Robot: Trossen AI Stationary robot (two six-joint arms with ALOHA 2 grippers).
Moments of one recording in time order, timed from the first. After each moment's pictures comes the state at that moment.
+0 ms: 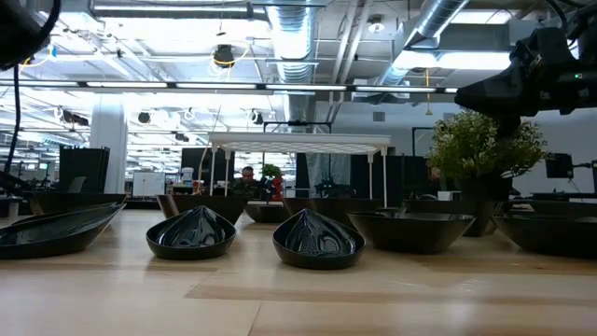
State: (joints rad) left arm -0.81 1.11 0.56 -0.37 -0.05 -2.11; right arm -0.34 0.01 0.02 0.01 -0.05 0.23
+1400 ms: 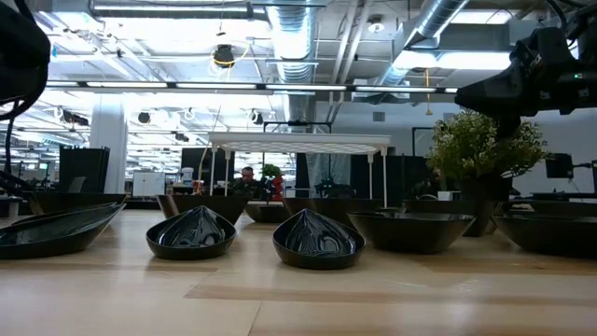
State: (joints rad) left arm -0.81 1.51 0.73 -0.70 -0.06 -2.14; right arm -0.34 0.01 0.02 0.01 -0.05 0.23
